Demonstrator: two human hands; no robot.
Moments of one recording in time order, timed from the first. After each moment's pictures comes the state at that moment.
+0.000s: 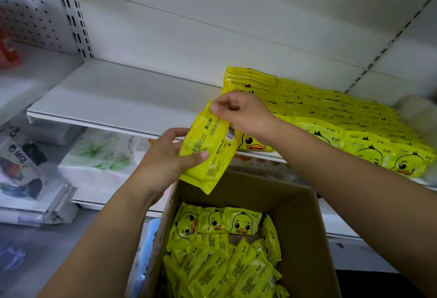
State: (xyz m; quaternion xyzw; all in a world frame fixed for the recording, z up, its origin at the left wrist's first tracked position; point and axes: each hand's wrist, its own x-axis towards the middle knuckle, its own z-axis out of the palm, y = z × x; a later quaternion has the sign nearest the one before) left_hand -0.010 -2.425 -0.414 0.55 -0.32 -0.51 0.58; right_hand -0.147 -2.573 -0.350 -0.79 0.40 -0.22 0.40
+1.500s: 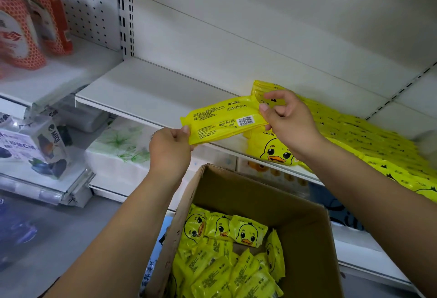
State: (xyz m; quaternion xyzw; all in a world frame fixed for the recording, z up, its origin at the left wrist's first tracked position) left_hand 0.015 -2.415 -0.417 0.68 -0.19 -0.29 0.64; right_hand -0.151 -2.548 -0.331 -0.77 0.42 -0.32 0.36
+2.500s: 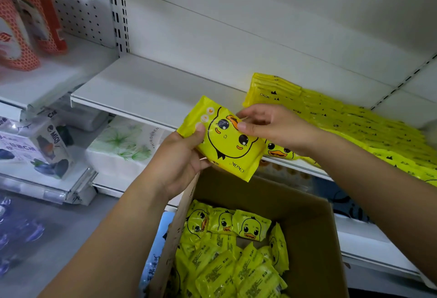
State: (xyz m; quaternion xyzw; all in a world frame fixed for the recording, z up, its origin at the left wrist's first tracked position) left_hand 0.002 -2.407 -0.402 0.35 -0.19 -0.59 0.70; right_hand -0.154 -2.549 -0.327 -0.81 0.39 -0.08 0.43
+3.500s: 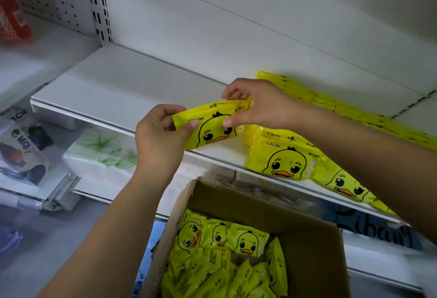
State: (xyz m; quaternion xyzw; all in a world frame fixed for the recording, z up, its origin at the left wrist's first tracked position) left_hand 0.035 -2.485 -0.423 0.61 -0.20 -0.30 0.71; right_hand -0.092 -2.656 -0.340 -0.91 0.30 -0.05 0.28
